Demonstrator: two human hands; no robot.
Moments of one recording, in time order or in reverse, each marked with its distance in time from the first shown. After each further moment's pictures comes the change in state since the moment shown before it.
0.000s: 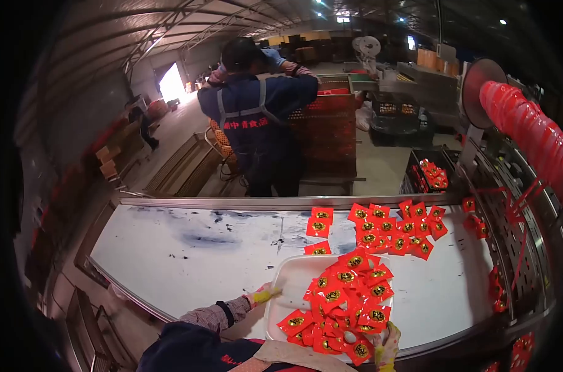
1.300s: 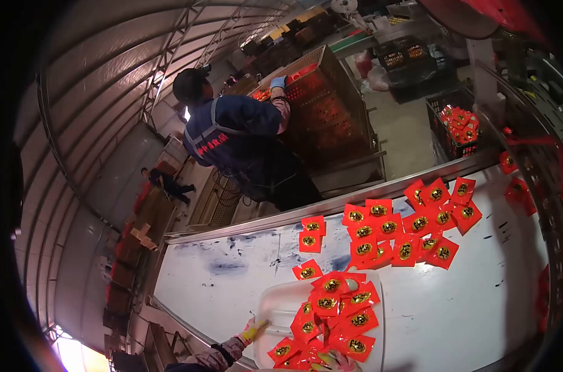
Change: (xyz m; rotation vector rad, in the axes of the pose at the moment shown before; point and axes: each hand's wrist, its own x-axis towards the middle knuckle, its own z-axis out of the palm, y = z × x) left_hand -0.193 0.016 -0.059 0.020 0.562 -0.326; right_hand 0.010 -0.155 0.018 0.141 -0.572 -0.723
